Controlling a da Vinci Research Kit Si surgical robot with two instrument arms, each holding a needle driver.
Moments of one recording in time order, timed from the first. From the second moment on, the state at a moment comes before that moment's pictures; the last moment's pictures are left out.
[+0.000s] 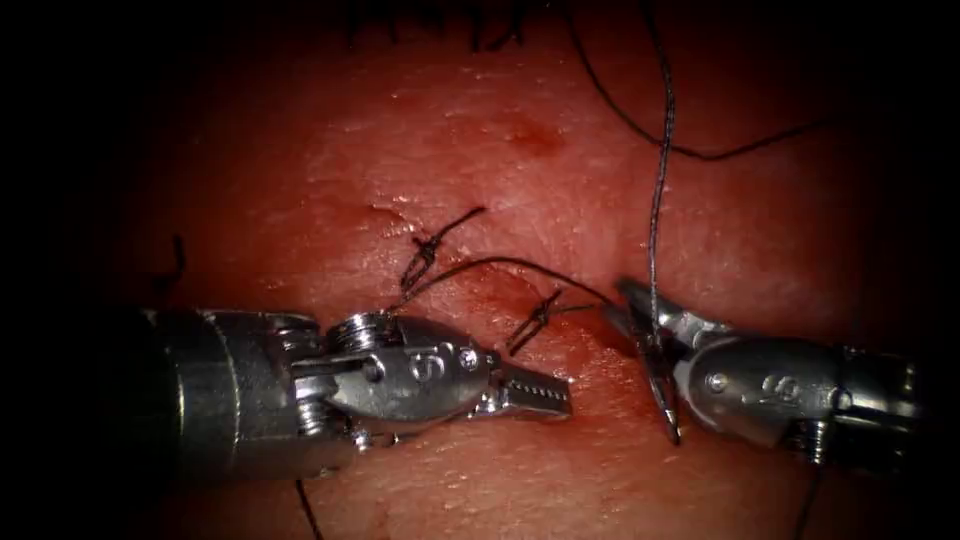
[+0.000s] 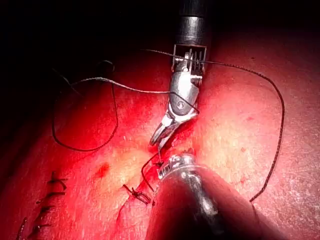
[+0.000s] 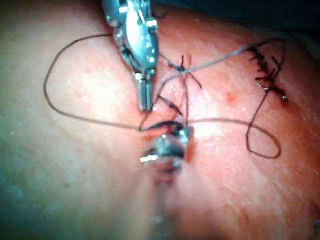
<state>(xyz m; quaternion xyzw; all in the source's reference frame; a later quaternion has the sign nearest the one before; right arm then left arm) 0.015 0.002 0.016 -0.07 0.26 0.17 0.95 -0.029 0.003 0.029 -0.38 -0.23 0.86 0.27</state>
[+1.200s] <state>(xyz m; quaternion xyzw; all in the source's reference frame) 0.011 0.006 0.007 -0.21 0.53 -0.03 0.82 -0.030 0.003 0.028 -0.38 -0.23 0.86 0.27</state>
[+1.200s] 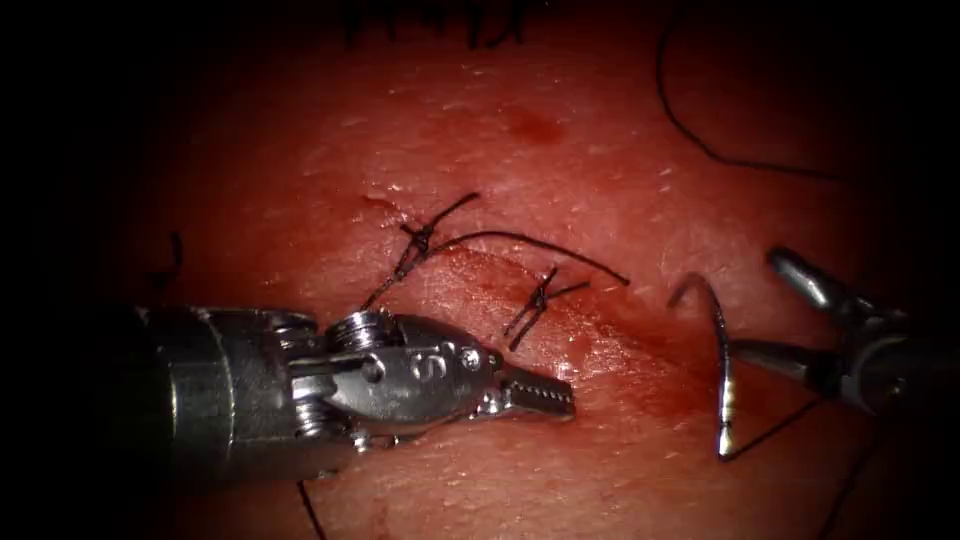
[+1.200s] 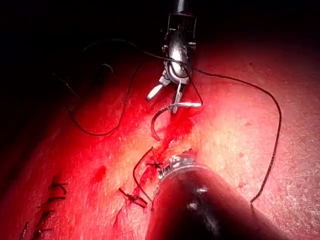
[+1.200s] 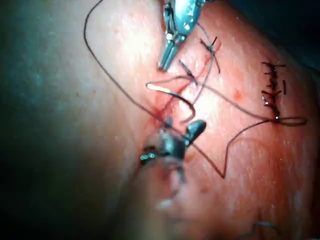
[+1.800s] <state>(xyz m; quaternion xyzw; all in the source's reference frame) 0.015 0.005 0.005 -0.20 0.56 -0.10 0.80 -0.030 0.003 0.028 -0.38 -0.23 0.86 0.27</state>
